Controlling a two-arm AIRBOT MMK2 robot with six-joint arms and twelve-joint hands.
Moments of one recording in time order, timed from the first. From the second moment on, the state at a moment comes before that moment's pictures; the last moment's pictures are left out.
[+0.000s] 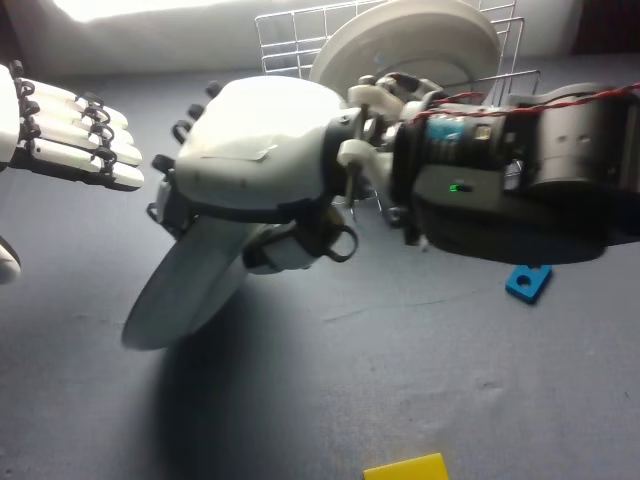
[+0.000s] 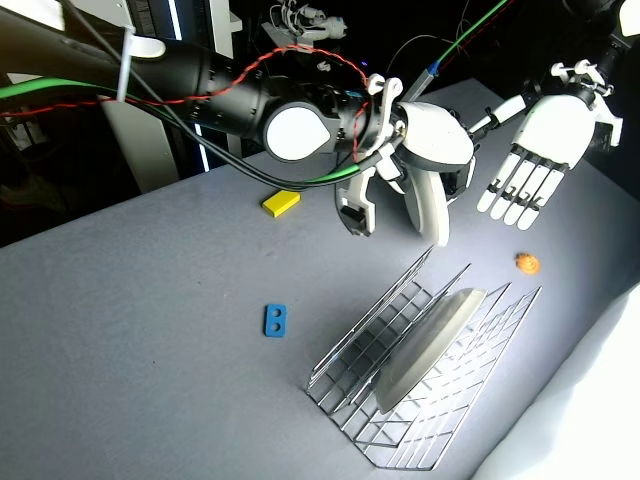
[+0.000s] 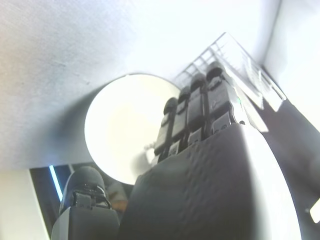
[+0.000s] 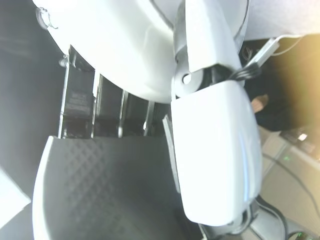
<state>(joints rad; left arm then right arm) 0.50 -1.10 1.98 1.75 -1.25 -0.28 -0.36 -1.42 1.14 -0.38 0.23 -0.73</state>
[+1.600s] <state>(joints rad) 0.48 -1.10 1.89 1.74 -1.28 -0.29 -0.12 -1.15 1.11 -0.70 -0.02 0.16</state>
